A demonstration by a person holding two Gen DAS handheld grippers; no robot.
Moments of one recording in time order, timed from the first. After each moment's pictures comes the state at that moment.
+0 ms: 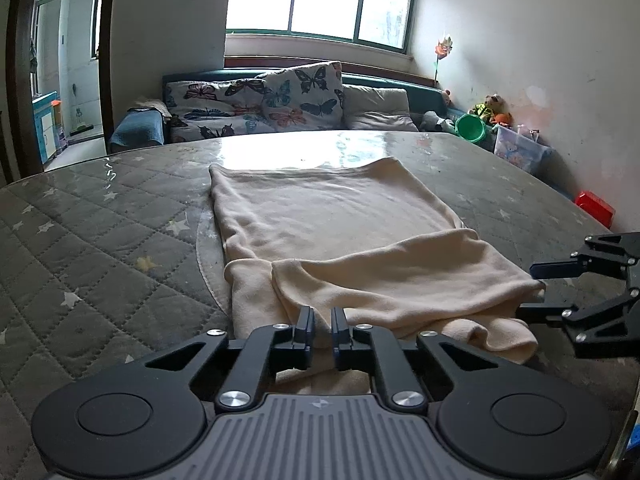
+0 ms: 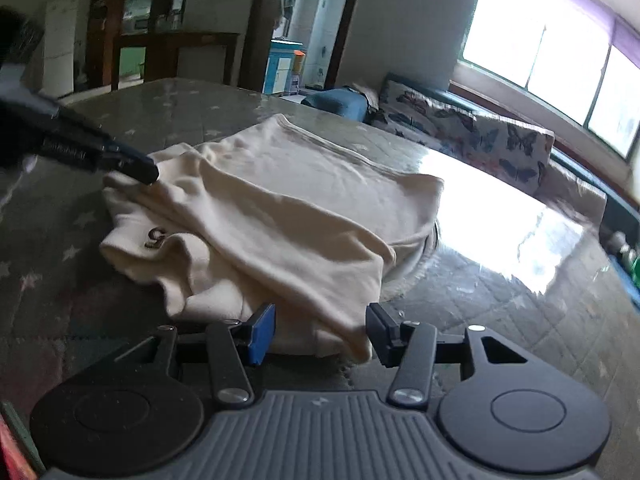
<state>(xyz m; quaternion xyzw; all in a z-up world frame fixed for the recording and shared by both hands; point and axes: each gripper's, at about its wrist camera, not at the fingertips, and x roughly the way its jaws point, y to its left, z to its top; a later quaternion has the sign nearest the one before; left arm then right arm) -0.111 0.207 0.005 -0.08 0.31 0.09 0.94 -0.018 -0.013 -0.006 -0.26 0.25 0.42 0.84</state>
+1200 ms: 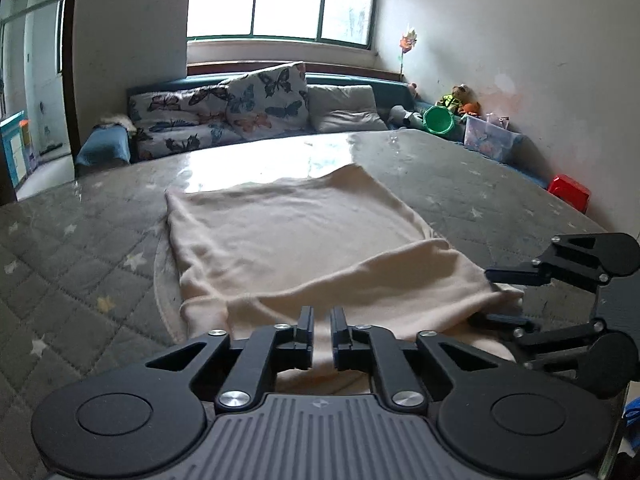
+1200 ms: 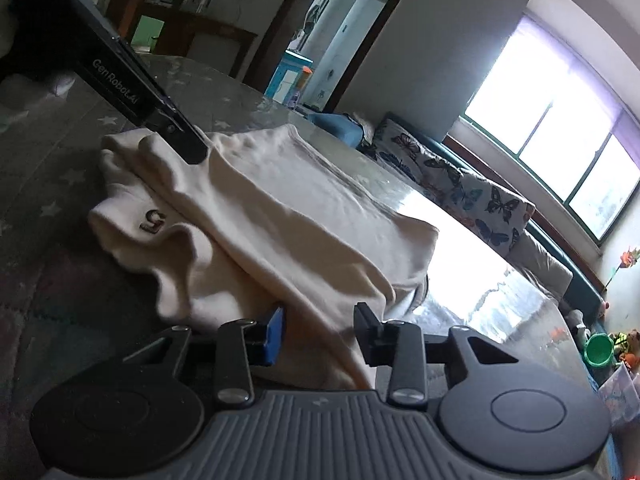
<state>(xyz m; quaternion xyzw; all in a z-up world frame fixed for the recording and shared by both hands) -0.083 0.192 0.014 -0.05 0.31 0.03 0.95 -0.039 0.012 -0.022 -0.34 0.15 0.39 0.84</state>
